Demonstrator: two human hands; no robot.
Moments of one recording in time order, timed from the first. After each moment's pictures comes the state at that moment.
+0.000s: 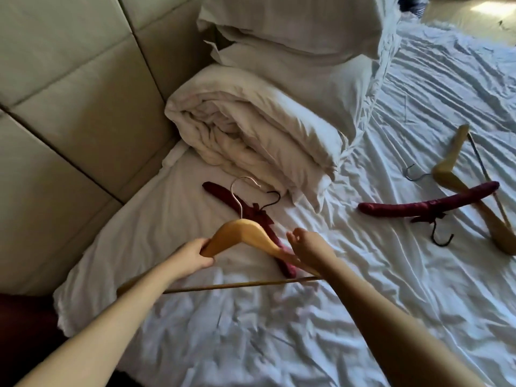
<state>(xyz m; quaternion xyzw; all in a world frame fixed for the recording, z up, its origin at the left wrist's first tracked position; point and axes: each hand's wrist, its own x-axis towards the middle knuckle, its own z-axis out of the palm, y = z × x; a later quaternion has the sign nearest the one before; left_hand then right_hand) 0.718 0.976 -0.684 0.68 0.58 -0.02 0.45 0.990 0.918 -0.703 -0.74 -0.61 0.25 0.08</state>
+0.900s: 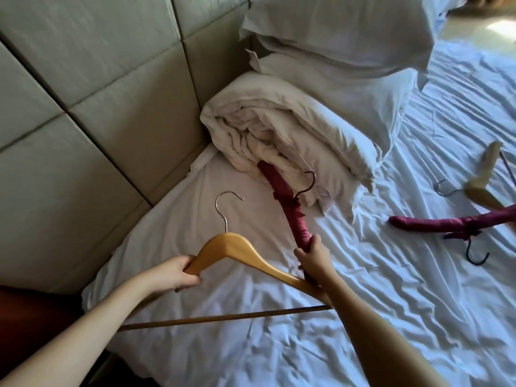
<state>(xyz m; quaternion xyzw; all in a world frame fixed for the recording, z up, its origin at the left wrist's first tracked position) 0.610 0.987 -0.680 0.64 0.57 -0.08 0.51 0.921 0.939 -0.734 -0.81 -0.41 0.38 0.20</state>
